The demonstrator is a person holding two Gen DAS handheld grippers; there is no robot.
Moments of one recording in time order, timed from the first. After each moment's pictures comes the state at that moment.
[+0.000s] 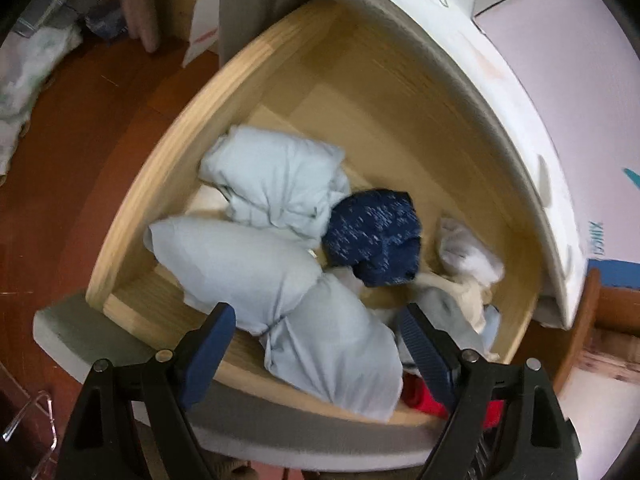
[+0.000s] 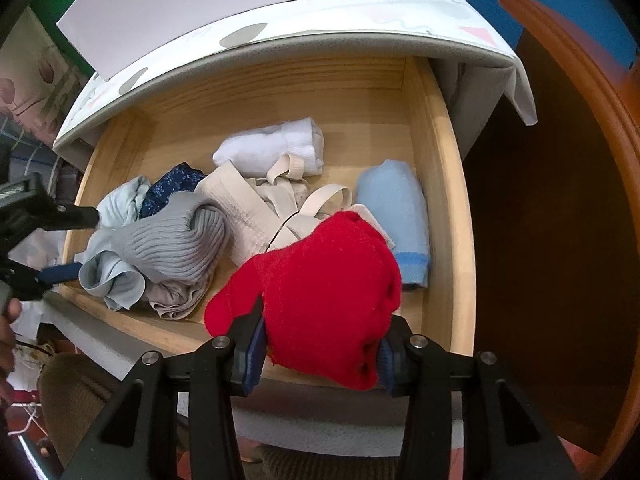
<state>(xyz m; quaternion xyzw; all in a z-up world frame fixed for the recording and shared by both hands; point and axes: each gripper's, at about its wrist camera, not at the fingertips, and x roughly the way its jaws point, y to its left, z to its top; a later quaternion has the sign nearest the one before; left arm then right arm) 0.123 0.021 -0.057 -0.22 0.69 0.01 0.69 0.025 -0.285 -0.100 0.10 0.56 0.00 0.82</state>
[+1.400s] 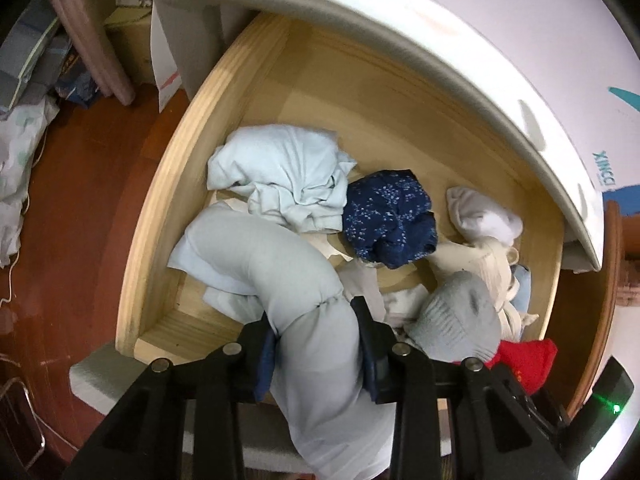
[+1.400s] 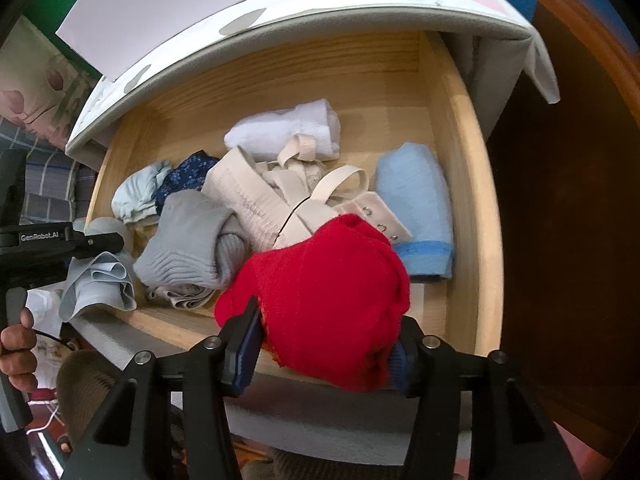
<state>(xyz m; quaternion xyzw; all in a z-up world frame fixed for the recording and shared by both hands) 0.107 0.018 -0.057 -0.11 0.68 -0.06 0.72 0.030 -0.293 -0.108 0.14 0.58 0.04 0.80</state>
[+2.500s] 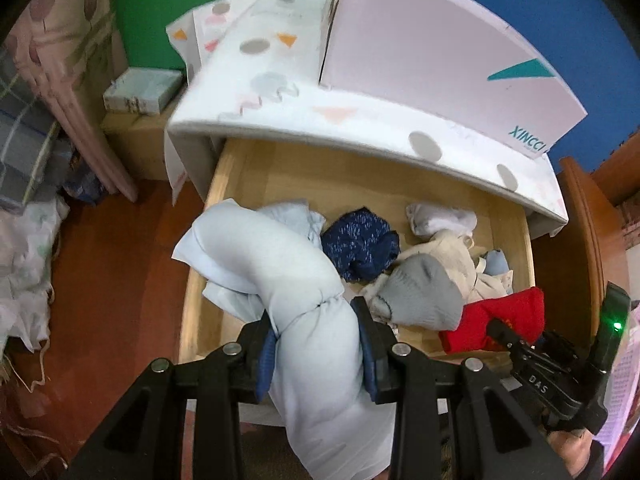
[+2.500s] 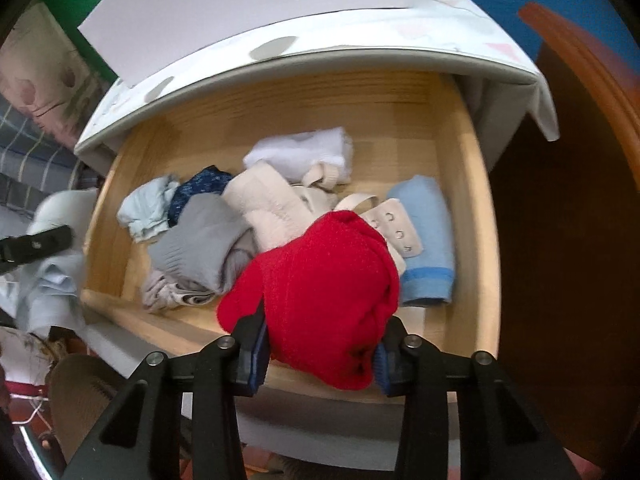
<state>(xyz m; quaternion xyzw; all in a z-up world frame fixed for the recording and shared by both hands) 0.066 0.015 0.022 -0.01 0.57 -0.11 0.81 0.029 -0.285 -0.103 0.11 0.54 0.03 0.83</state>
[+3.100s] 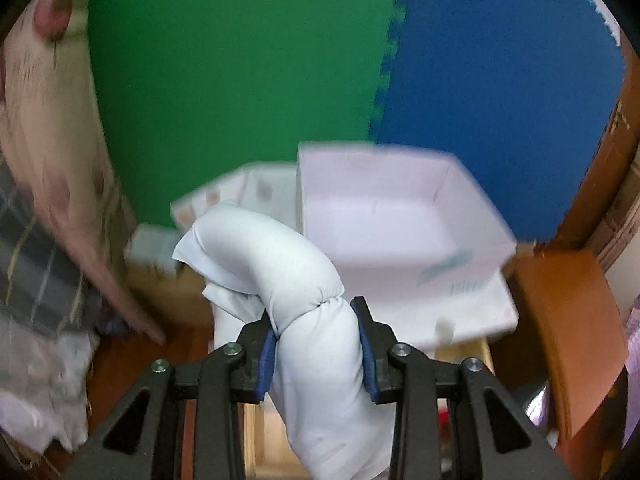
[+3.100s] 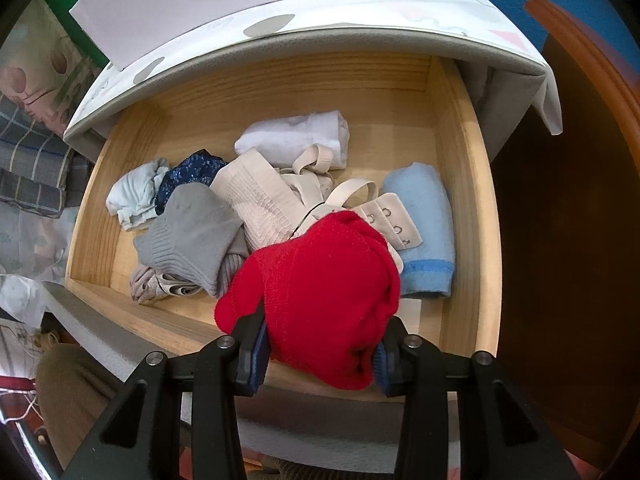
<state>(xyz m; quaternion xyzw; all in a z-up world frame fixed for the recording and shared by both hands) 0.118 -0.004 0.205 0.03 0.39 -0.14 0.91 0.031 -0.284 -0.110 0.09 0.56 0.03 0.82</state>
